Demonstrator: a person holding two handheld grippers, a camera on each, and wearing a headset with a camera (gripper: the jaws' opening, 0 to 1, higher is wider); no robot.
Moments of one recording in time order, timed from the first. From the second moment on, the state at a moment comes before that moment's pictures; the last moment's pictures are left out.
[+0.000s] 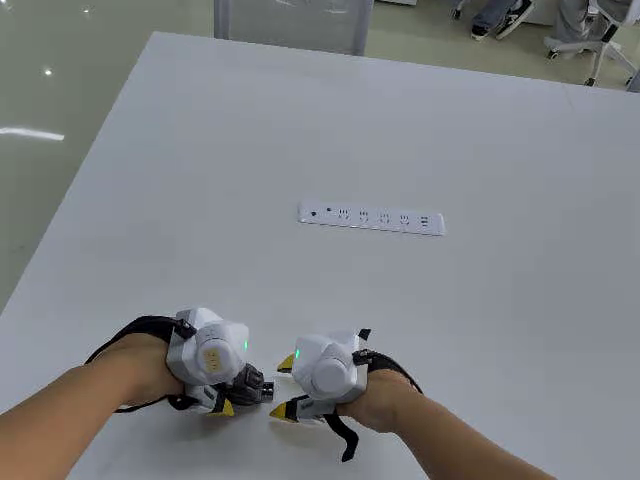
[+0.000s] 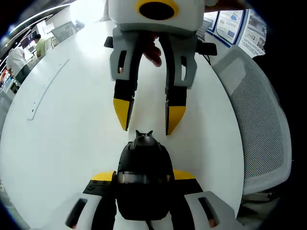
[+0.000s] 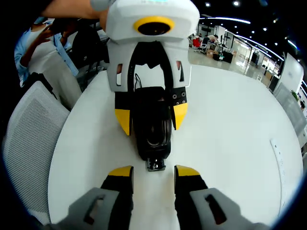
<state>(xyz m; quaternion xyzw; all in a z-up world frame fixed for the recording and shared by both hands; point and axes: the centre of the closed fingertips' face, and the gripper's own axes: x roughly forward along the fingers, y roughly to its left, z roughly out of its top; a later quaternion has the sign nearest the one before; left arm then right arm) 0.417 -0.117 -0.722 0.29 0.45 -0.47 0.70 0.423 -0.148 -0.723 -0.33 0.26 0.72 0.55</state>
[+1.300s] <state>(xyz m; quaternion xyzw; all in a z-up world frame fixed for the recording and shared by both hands) 0.417 -0.122 -0.720 0.27 0.44 -0.48 0.71 0.423 -0.145 -0.736 -0.36 0.28 0.72 0.52</state>
